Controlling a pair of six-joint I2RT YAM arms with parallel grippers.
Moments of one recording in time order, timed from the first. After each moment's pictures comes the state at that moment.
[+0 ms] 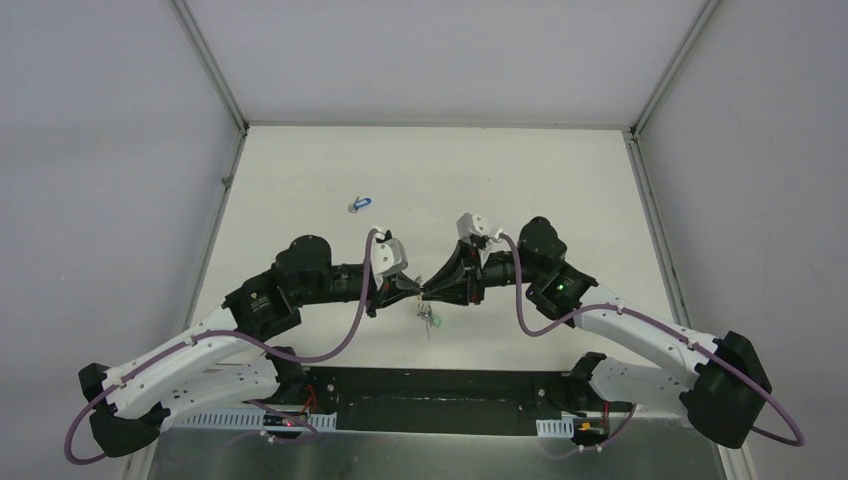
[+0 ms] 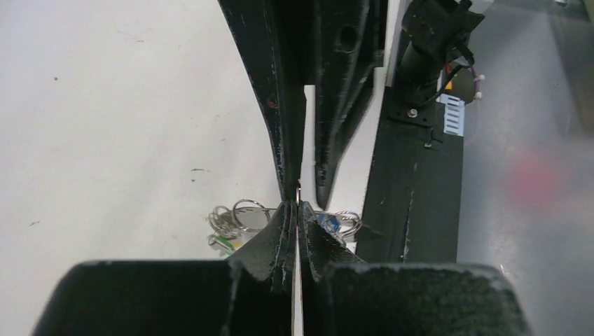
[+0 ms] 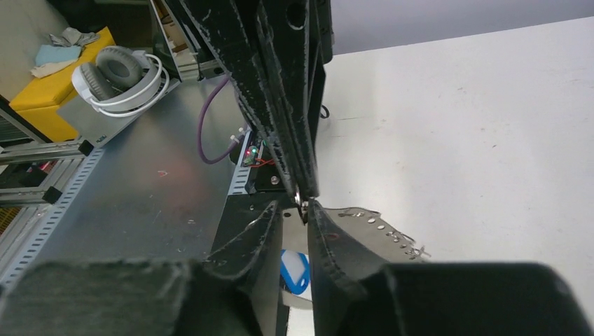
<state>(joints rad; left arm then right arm) -0.97 0.75 0.83 -0.25 0.35 0.10 0.84 1.07 0.67 0.37 -0.88 0.20</state>
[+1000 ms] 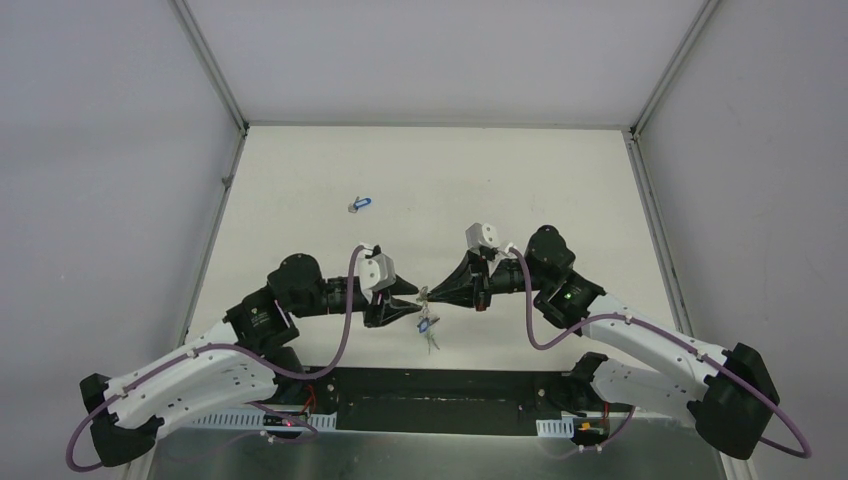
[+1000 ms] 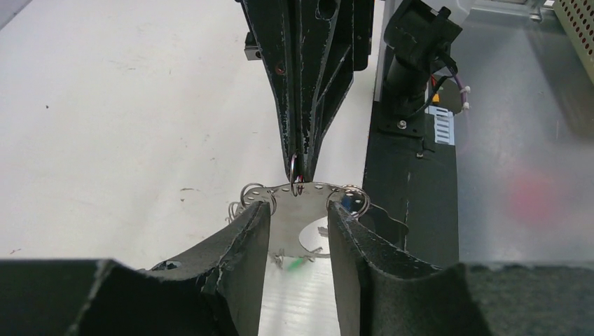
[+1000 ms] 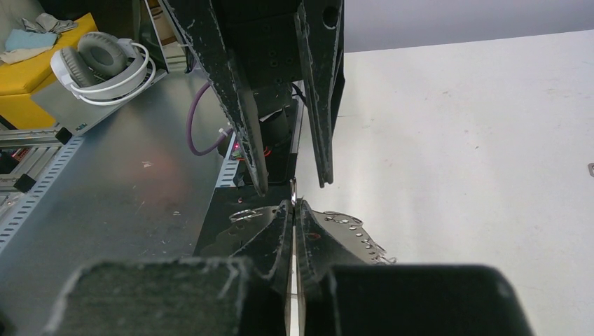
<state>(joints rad) -0.97 0.63 0.66 -0.08 0.39 0.08 0.84 0.99 0.61 0.37 -0.86 0.14</state>
